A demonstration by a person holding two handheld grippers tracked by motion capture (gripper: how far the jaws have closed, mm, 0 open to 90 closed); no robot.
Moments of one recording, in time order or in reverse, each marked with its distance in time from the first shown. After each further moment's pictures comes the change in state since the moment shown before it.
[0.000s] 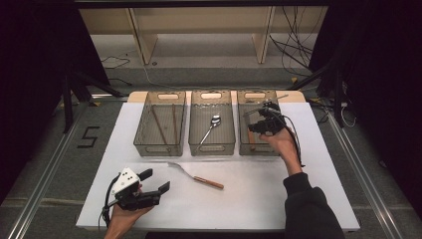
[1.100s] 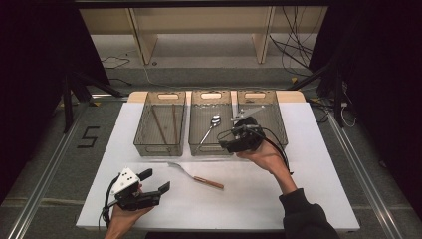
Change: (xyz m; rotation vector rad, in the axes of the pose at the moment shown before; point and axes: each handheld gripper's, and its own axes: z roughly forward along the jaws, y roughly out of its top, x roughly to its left) left arm -0.001 0.000 -0.001 -0.009 -0.002 -0.001; right arm 0.094 -0.012 -0.031 -0.104 0.223 -0.302
